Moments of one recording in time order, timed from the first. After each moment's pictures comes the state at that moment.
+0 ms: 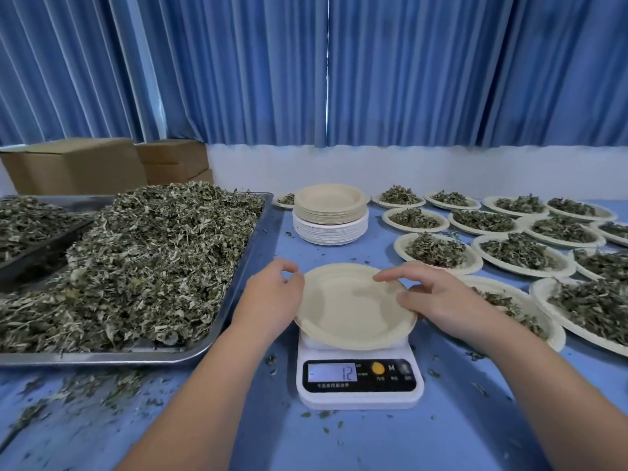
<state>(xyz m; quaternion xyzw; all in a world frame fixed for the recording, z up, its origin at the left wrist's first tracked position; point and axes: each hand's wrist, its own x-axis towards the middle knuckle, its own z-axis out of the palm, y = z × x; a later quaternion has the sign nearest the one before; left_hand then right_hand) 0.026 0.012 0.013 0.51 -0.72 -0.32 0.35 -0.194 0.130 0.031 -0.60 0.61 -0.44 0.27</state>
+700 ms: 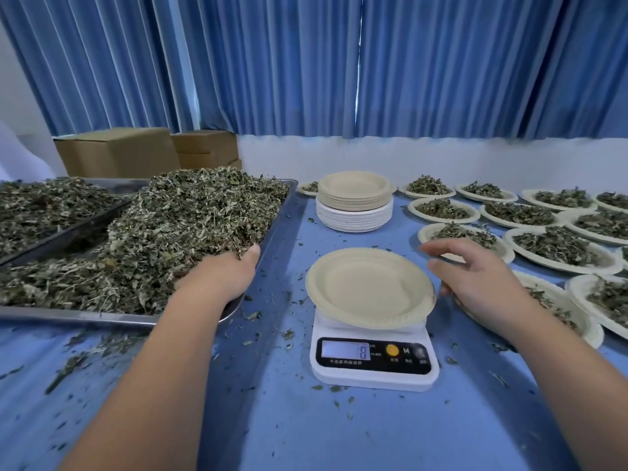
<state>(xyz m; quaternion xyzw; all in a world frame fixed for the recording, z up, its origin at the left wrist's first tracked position) 0.099 -0.018 0.030 0.71 -0.68 -0.16 0.09 -0.204 0.126 0.023 -0.54 0.65 -0.51 0.17</state>
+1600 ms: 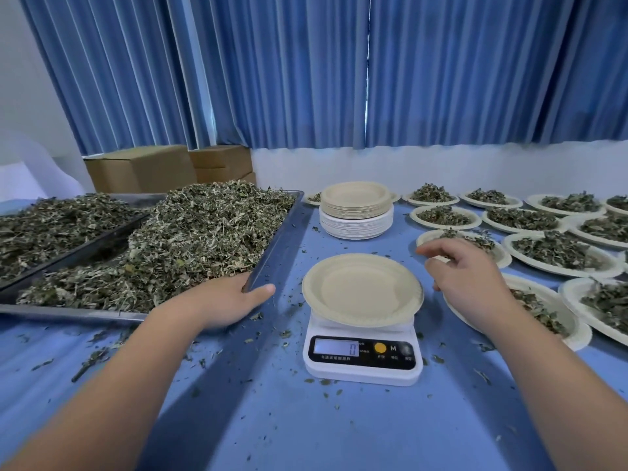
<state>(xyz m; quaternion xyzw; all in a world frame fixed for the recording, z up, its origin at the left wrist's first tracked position) 0.116 0.016 0.030 0.59 -0.79 -0.19 0.02 -0.206 0.125 0.027 -0.55 0.65 -0.51 0.13</state>
